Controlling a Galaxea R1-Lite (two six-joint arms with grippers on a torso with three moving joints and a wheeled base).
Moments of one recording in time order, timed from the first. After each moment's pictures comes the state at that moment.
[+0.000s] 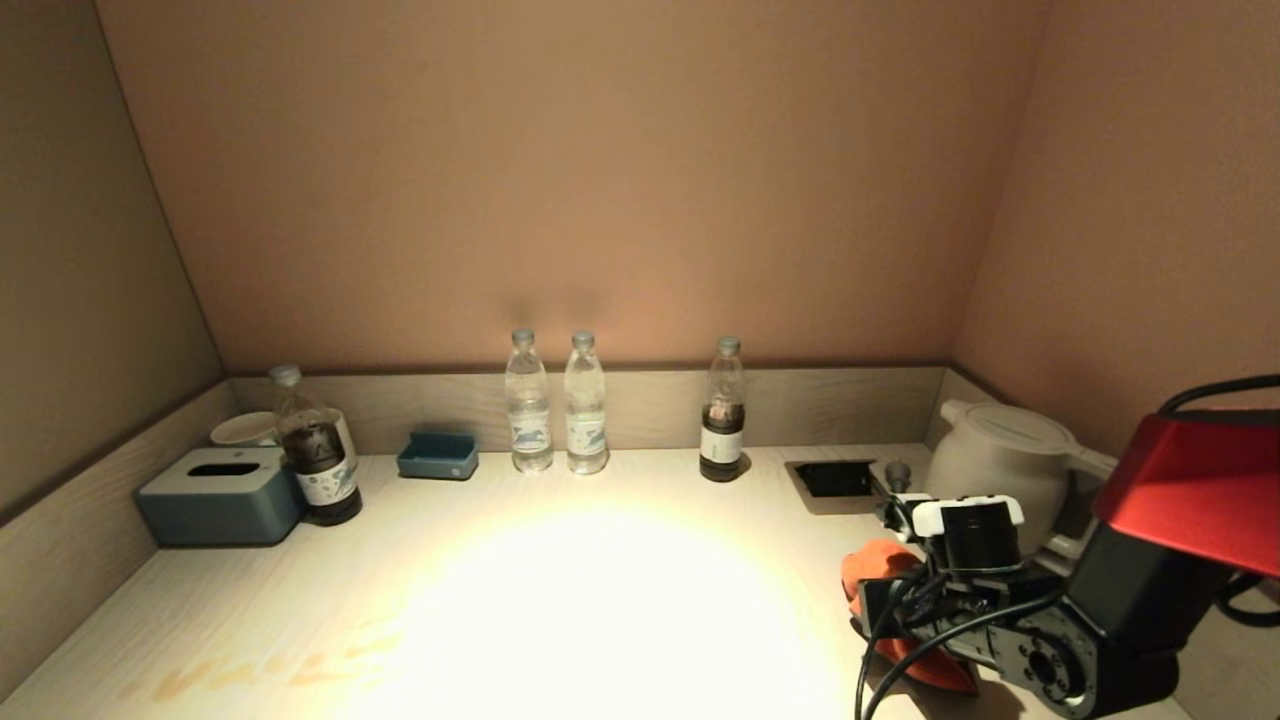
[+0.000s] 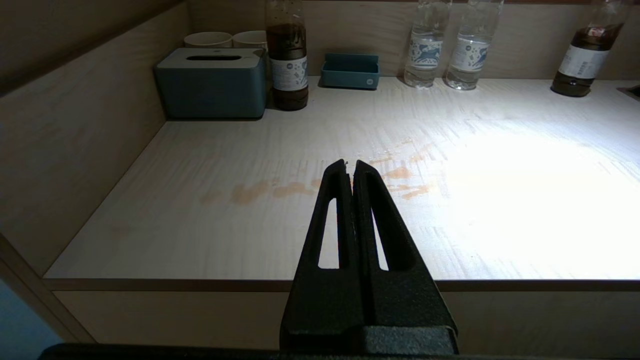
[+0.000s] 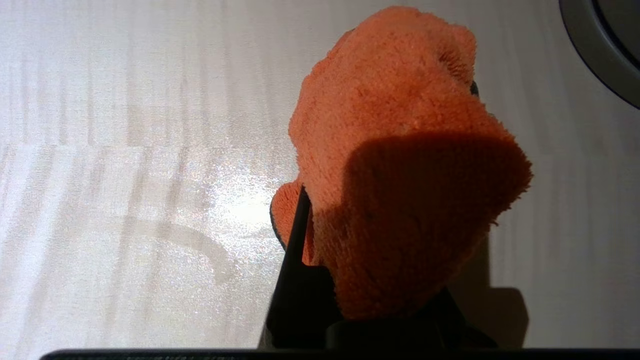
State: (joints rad) left arm 0.00 0.00 0.00 0.01 0.00 -0.04; right arm 0.14 2.06 -0.49 -0.86 -0.04 0.05
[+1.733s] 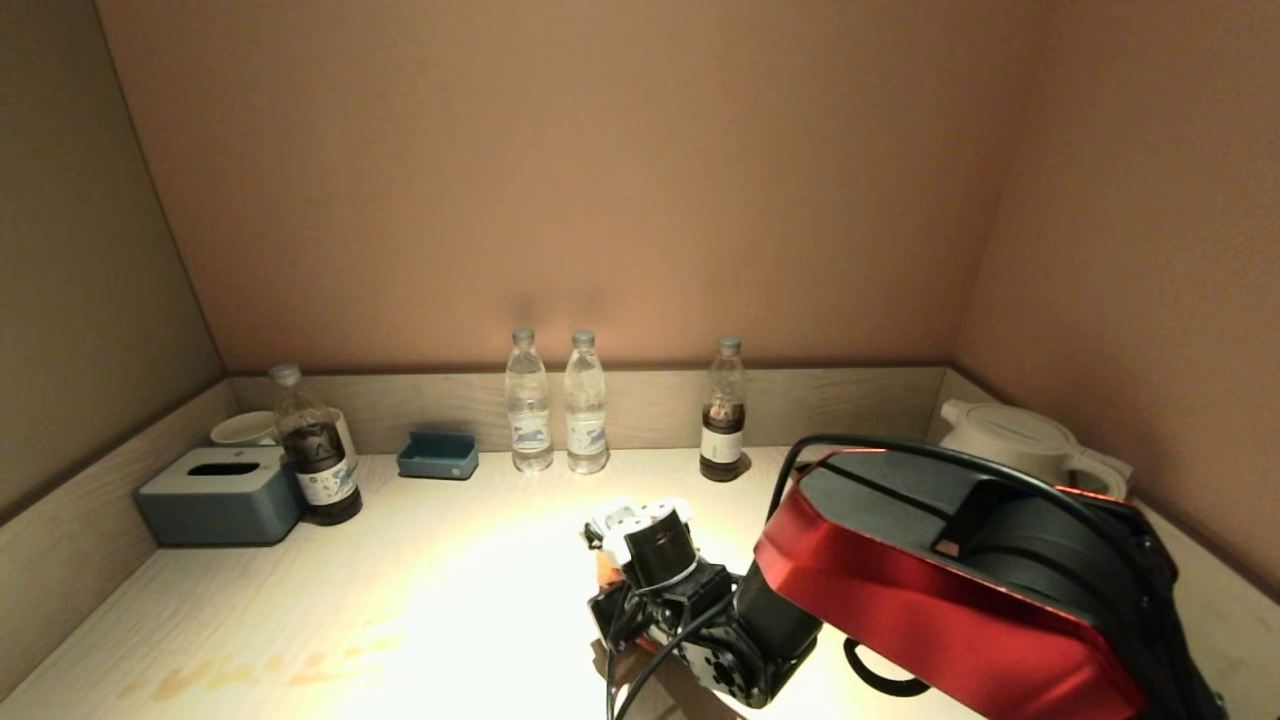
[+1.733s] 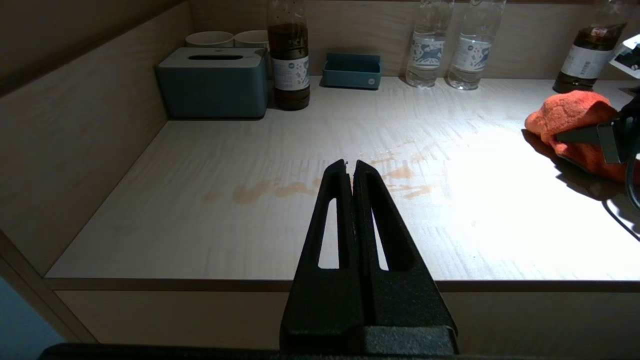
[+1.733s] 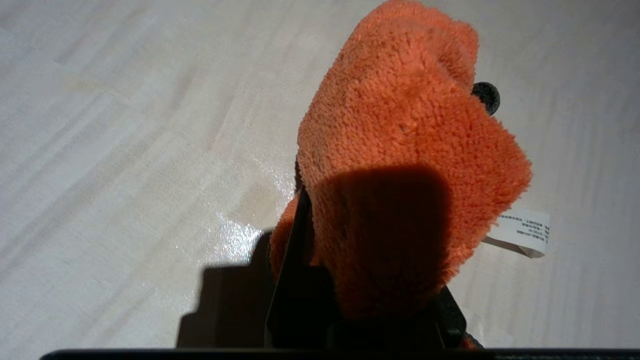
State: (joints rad) left arm 0.00 0.00 0.00 0.01 0.00 -0.04; right arm 0.71 2.37 -1.11 -0.67 -0.17 0.01
